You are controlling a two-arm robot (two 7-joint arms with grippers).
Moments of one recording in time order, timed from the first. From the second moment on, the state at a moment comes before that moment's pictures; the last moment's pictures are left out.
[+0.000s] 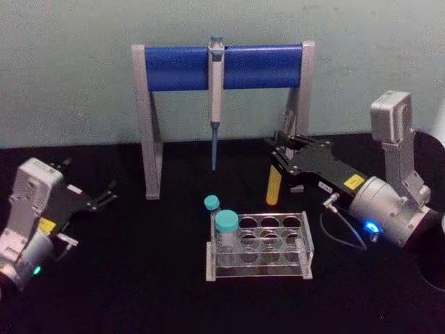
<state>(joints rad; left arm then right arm) -0.20 0.60 0.45 -1.41 -0.25 -0.12 0.03 0.26 0.42 -0.36 -1.55 0.44 0.03 0.42</state>
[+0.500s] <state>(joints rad) -0.20 0.60 0.45 -1.41 -0.25 -0.12 0.03 0.23 0.44 -0.35 -1.59 0.46 0.03 0.44</state>
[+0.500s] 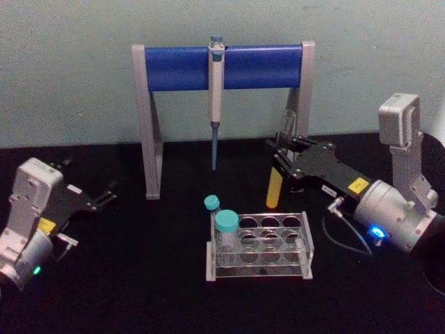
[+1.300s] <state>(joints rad) -0.20 0.60 0.45 -1.41 -0.25 -0.12 0.03 0.18 0.45 -0.36 -1.60 0.48 0.03 0.43</state>
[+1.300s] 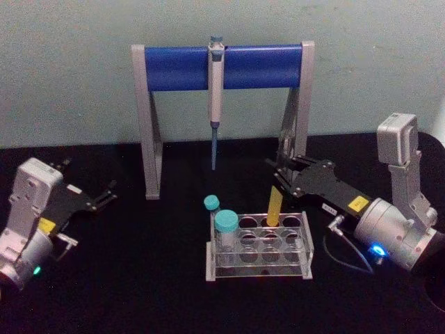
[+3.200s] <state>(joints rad) -0.20 0.60 0.45 -1.41 -0.25 -0.12 0.03 0.19 0.41 -0.39 -1.49 0.42 0.01 0.44</state>
